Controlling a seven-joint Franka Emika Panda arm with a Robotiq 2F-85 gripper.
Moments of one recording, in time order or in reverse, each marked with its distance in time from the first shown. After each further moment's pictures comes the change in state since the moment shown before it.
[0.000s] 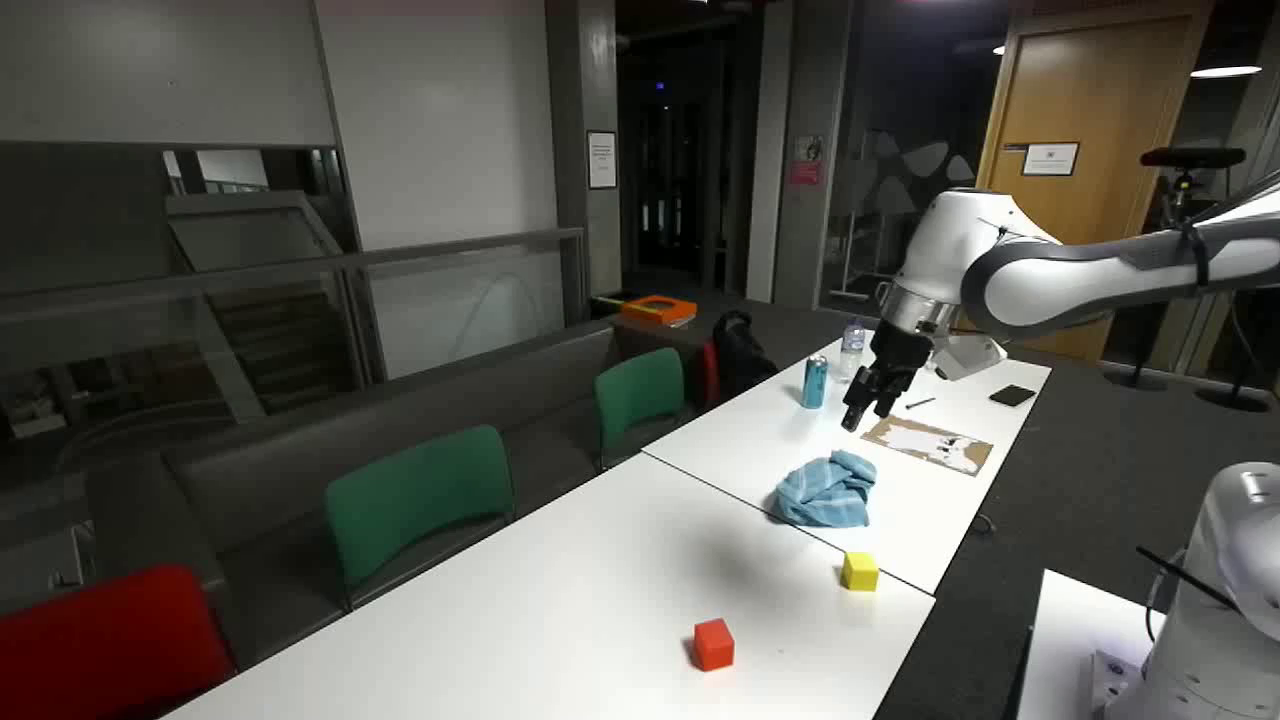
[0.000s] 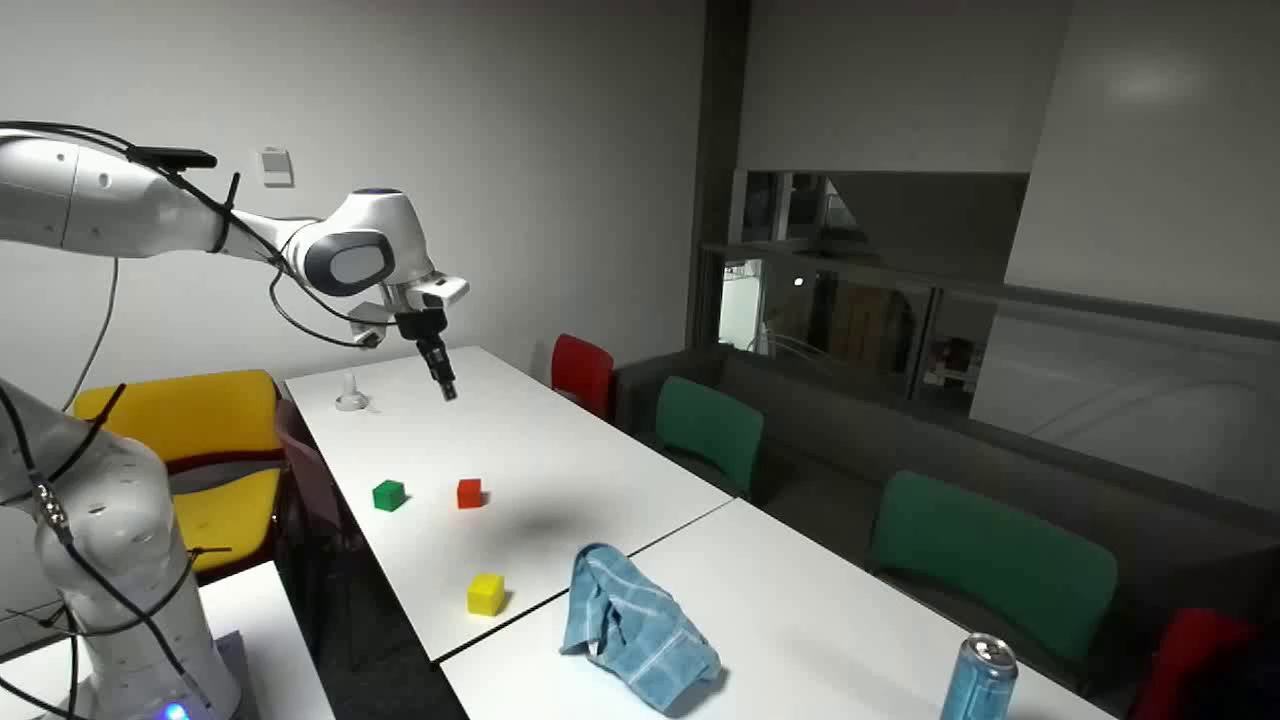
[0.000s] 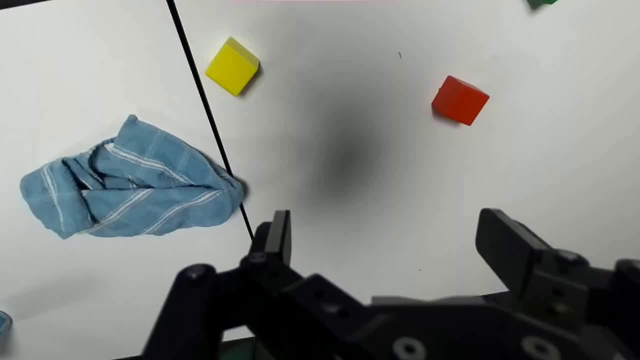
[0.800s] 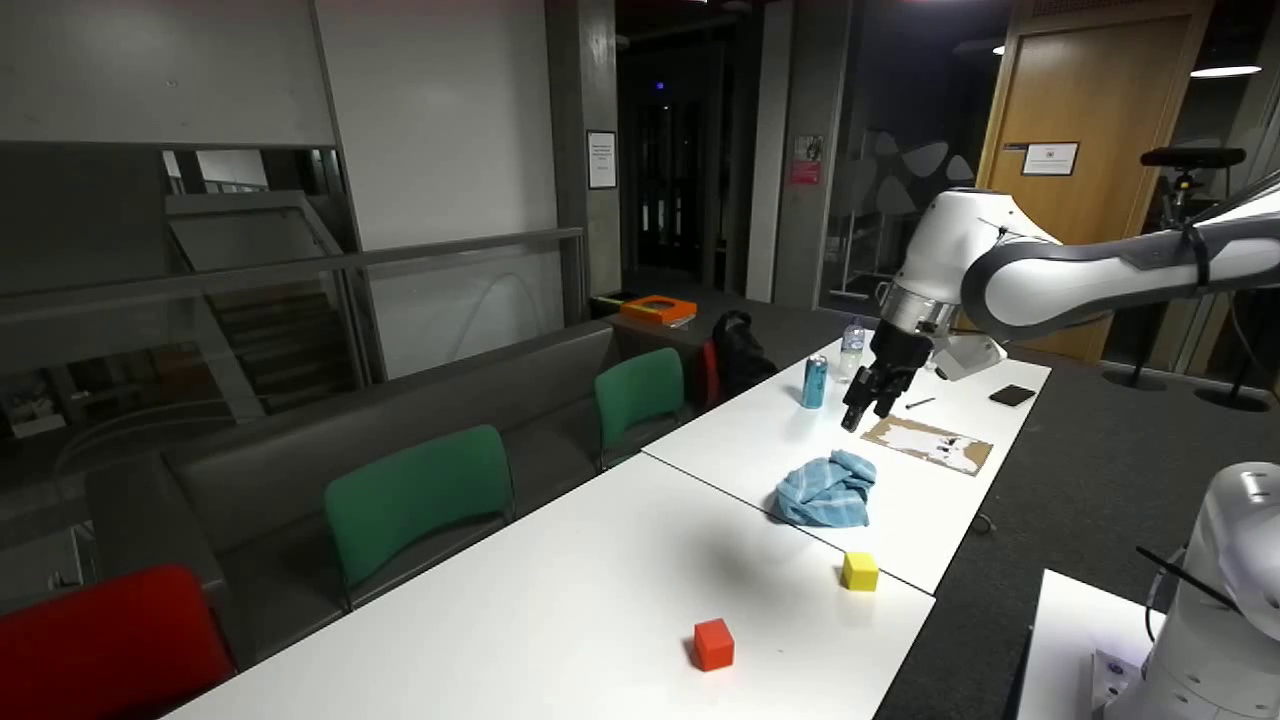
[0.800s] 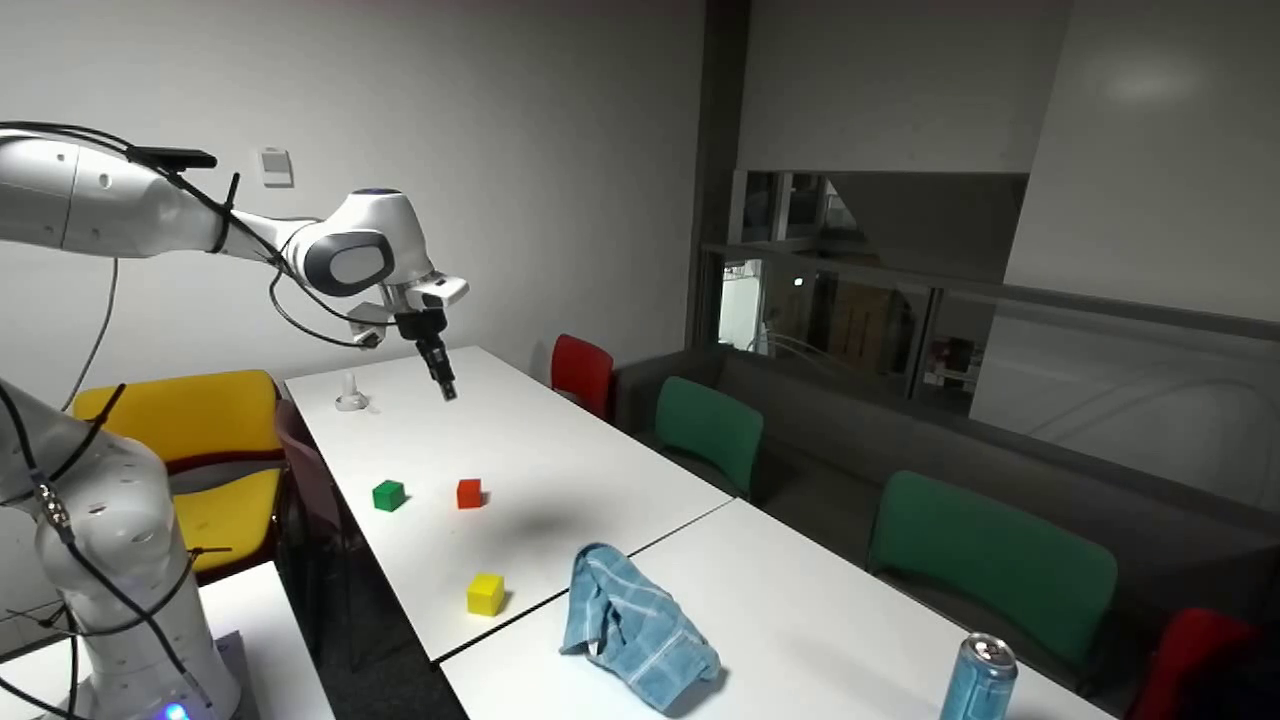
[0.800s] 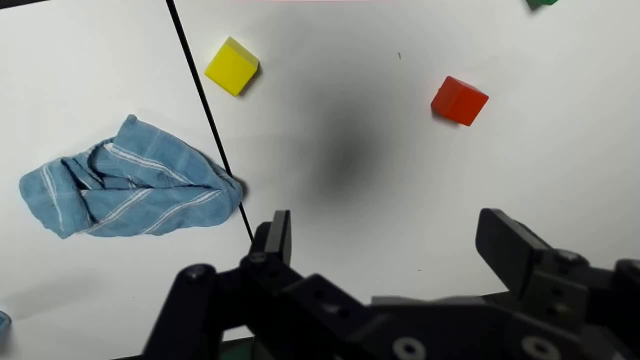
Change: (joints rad) arm 0.002 0.000 0.000 0.000 0.000 0.000 0.000
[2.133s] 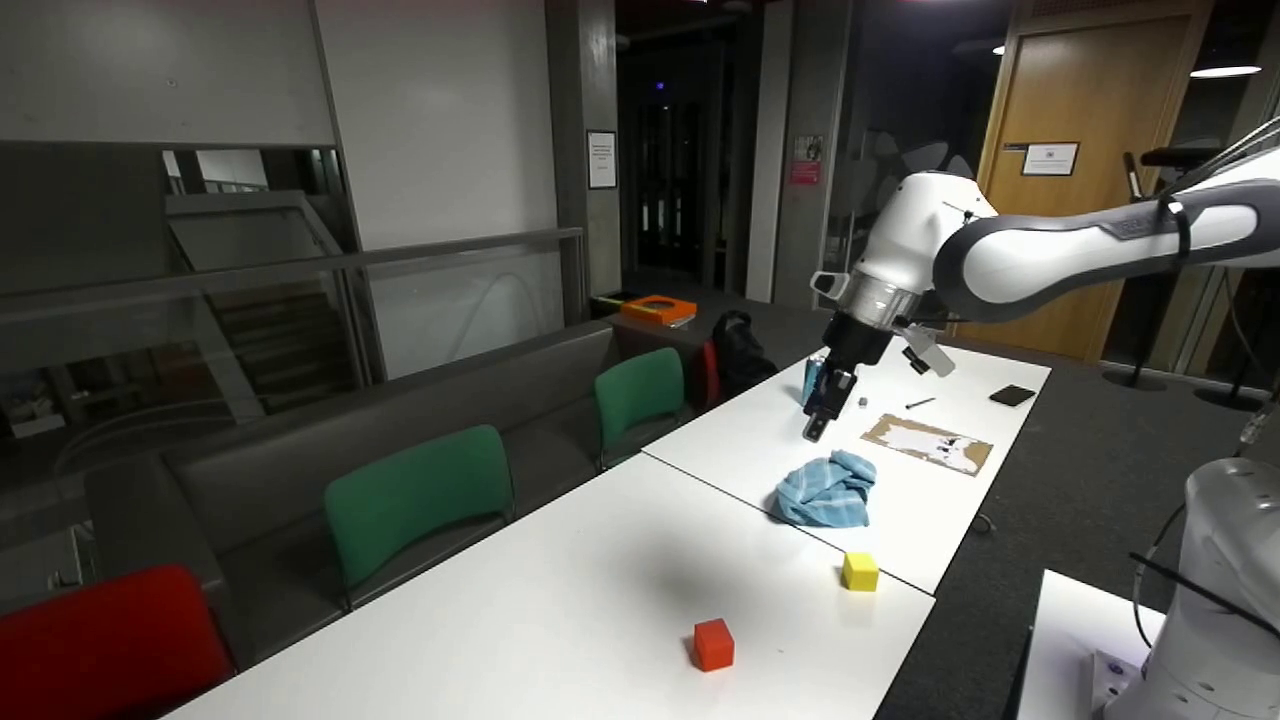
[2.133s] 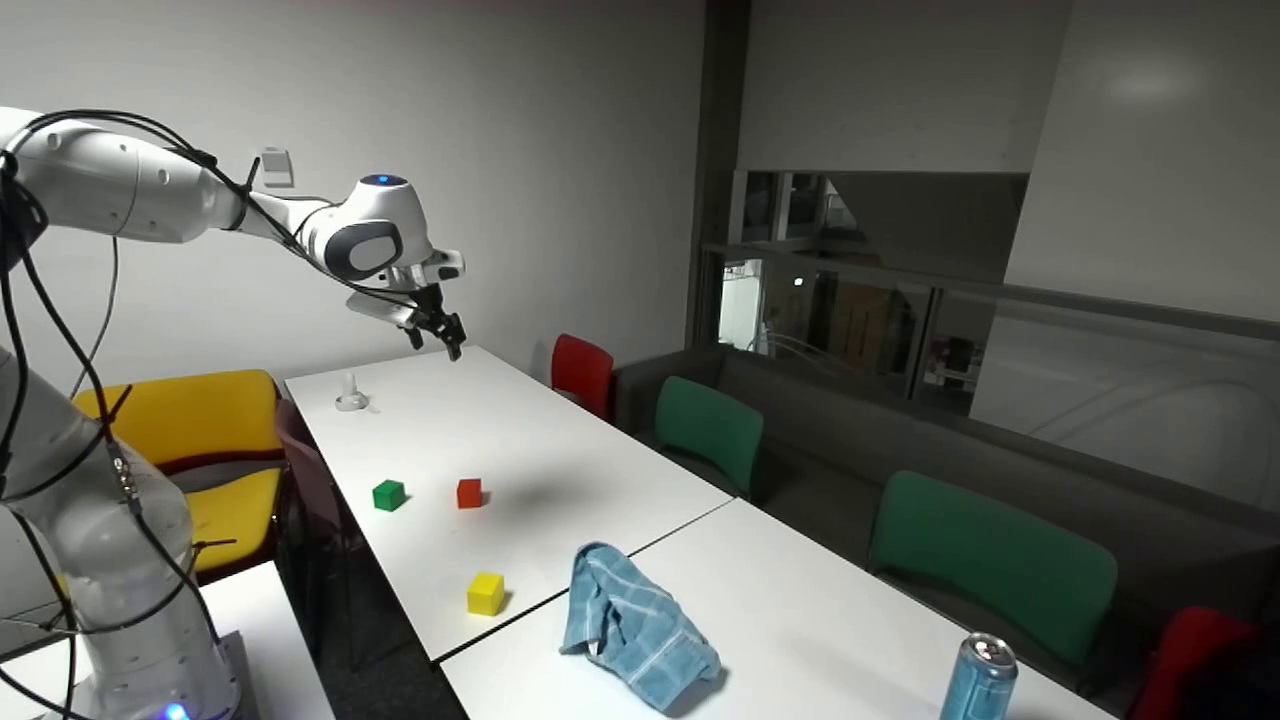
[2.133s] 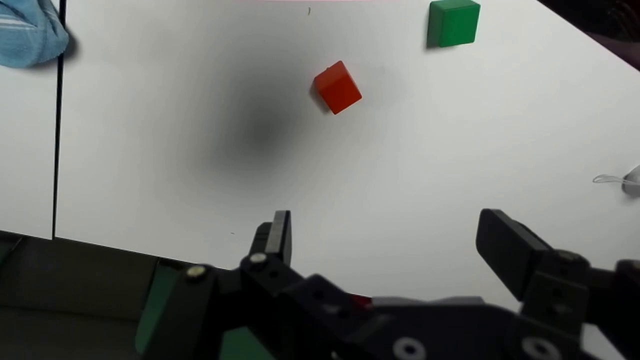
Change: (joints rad) arm 0.214 0.138 -0.040 0.140 0.136 0.071 -0.483
